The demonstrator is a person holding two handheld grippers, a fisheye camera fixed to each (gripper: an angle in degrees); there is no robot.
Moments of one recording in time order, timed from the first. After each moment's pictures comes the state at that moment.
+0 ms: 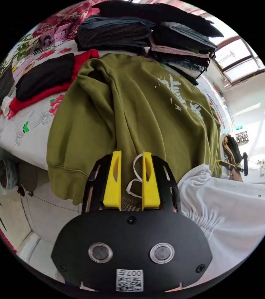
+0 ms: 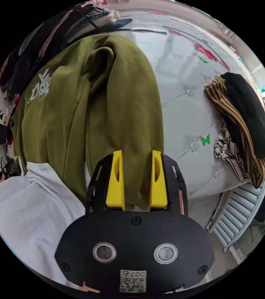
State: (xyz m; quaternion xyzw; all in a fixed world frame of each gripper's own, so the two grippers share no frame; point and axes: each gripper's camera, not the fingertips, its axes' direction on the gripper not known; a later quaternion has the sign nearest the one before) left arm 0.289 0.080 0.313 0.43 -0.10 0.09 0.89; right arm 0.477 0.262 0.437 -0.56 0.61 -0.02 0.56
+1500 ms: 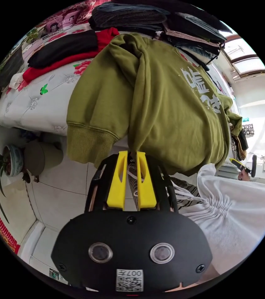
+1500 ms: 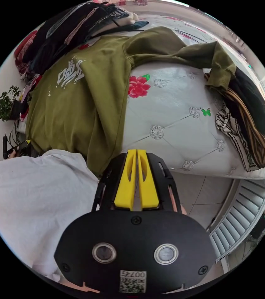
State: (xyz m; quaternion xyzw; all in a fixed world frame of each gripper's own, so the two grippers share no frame) left arm 0.171 0.127 0.333 0.38 -0.10 0.07 0.92; right arm 0.301 0.296 0.389 -0.60 0.55 -0.01 0.58
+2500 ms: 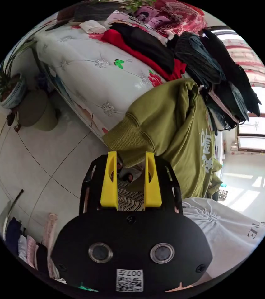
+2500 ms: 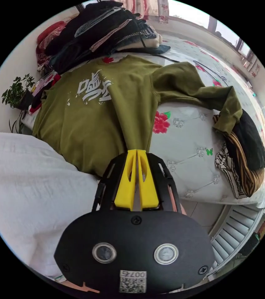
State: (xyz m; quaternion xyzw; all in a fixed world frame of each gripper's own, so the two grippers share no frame) left arm 0.031 0.205 0.306 0.48 0.13 -0.13 0.86; right arm 0.269 0.318 0.472 -0.59 0.52 -0.12 0.61
